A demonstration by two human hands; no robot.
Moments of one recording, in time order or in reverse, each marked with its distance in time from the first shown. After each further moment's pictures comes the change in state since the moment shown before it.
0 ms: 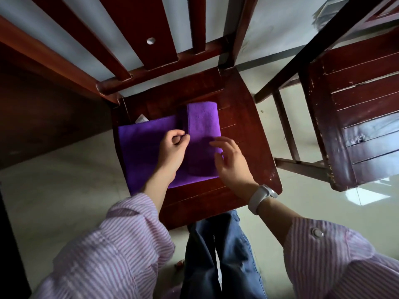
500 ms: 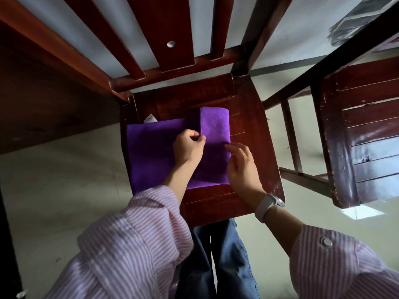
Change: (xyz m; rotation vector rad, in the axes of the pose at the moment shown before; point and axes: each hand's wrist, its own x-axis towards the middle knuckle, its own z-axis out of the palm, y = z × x) left_hand 0.010 0.018 0.021 0.296 0.123 0.044; right_hand 0.007 0.005 -0.004 -0.100 0.039 0.015
